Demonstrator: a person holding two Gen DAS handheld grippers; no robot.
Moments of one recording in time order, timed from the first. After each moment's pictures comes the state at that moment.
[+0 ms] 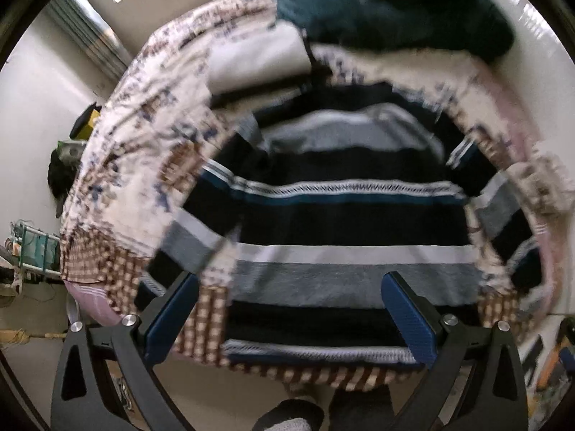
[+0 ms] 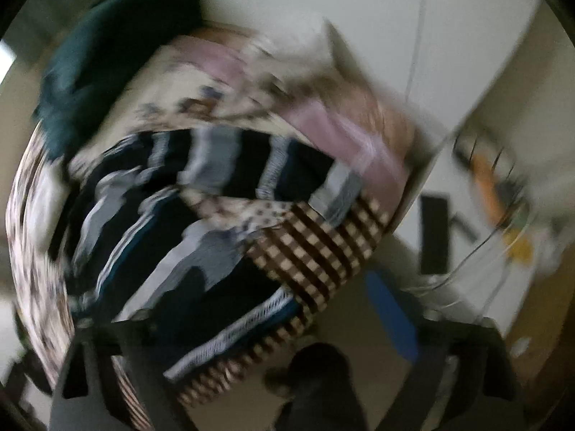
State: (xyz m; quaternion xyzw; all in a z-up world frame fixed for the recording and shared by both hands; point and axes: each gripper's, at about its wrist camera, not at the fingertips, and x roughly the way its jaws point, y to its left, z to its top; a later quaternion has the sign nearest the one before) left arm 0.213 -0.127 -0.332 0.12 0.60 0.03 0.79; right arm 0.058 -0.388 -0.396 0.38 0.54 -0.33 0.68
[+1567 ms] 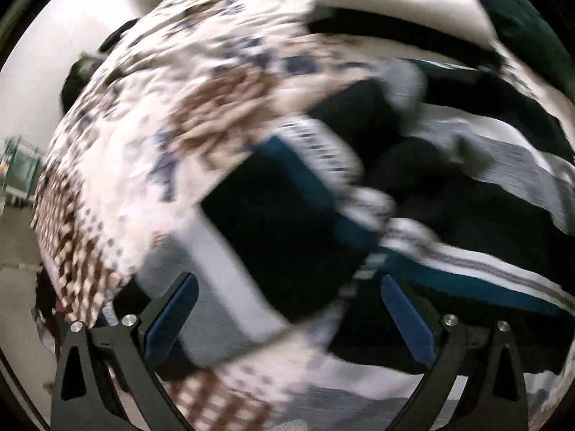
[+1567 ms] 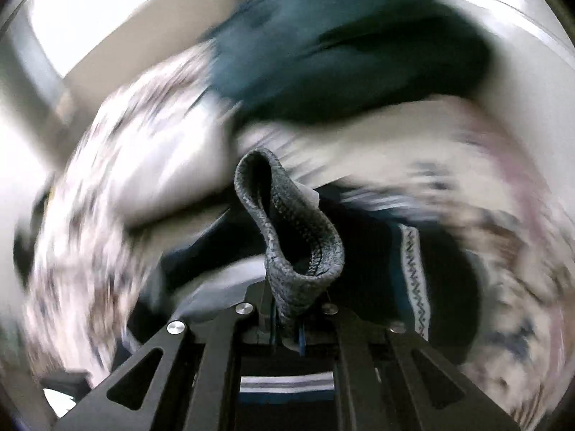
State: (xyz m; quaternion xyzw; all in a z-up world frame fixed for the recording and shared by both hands) left arm 0.335 0.077 -0.489 -0.01 0.63 0.16 0.76; right arm 0.499 -0.070 -0.461 0.07 0.52 0.00 0.85
